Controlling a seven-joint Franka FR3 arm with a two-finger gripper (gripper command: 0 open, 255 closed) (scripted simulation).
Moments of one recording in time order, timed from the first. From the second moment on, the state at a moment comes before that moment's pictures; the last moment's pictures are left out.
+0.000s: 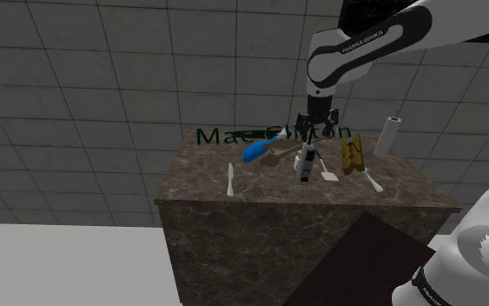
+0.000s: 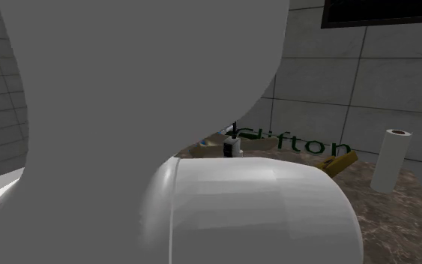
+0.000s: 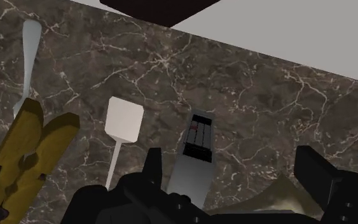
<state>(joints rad) -0.14 -0.12 -0.10 -2.22 -0.12 2.03 0.25</state>
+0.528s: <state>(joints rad) -0.17 0.08 -0.13 -2.14 -0.12 2.13 0.29</state>
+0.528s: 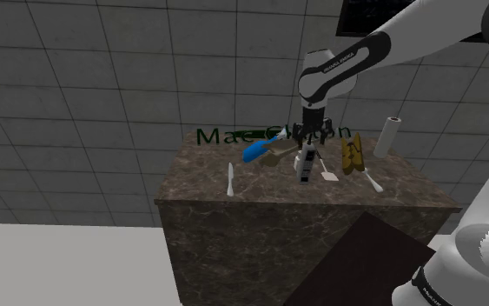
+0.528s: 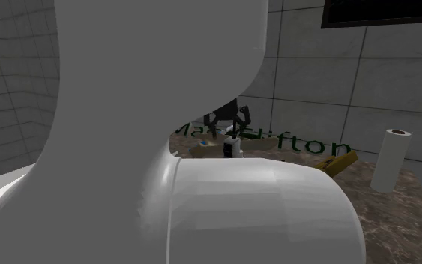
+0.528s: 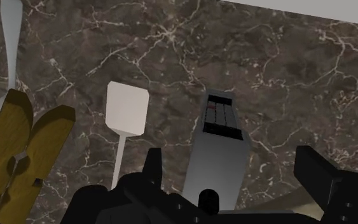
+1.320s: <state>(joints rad) -0.18 0.12 -0.14 -2.17 -0.12 2.21 0.28</state>
